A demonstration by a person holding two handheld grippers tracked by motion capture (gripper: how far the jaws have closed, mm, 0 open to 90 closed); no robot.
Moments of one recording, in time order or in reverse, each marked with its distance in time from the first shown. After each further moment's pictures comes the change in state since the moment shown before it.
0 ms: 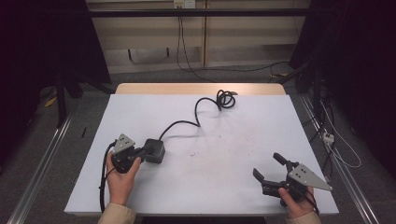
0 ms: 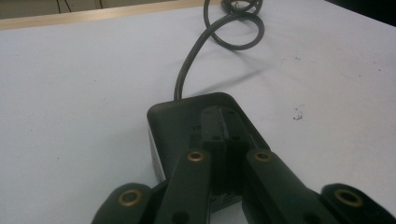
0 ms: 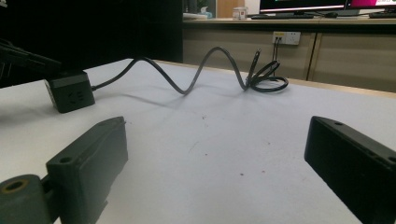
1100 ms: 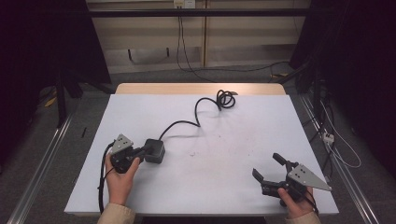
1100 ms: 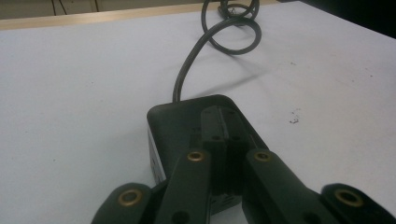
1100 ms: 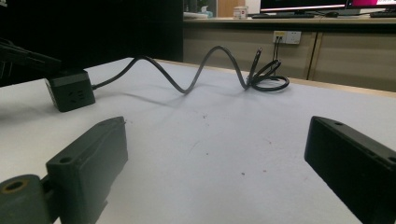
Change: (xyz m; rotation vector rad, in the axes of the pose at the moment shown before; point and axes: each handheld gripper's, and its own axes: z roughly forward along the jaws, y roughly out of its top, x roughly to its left) left arm 0.002 -0.002 0.000 -0.020 -0.012 -0.017; right arm 0.001 -0.001 0.001 0.003 0.003 -0.008
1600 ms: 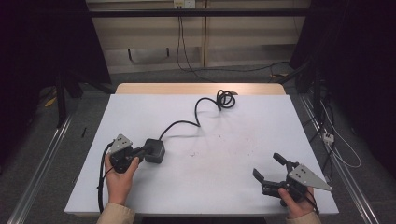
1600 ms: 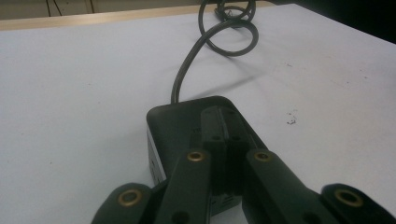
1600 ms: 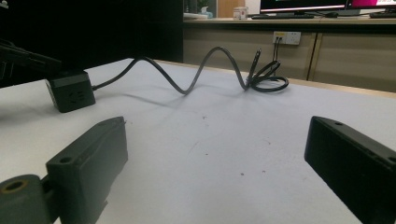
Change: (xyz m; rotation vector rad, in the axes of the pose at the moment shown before) left arm 0.003 -0.001 0.000 -0.010 -0.024 -0.002; right arm -0.001 0.000 -0.001 -0.001 0.000 0.001
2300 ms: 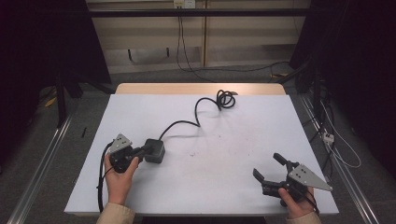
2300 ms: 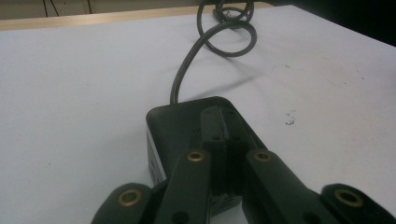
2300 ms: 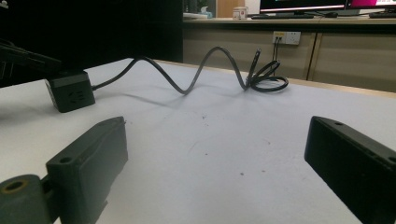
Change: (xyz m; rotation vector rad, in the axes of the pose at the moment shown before) left arm 0.002 0.000 0.000 -0.010 -0.013 -0.009; right arm 0.000 0.000 0.000 0.001 -0.001 0.001
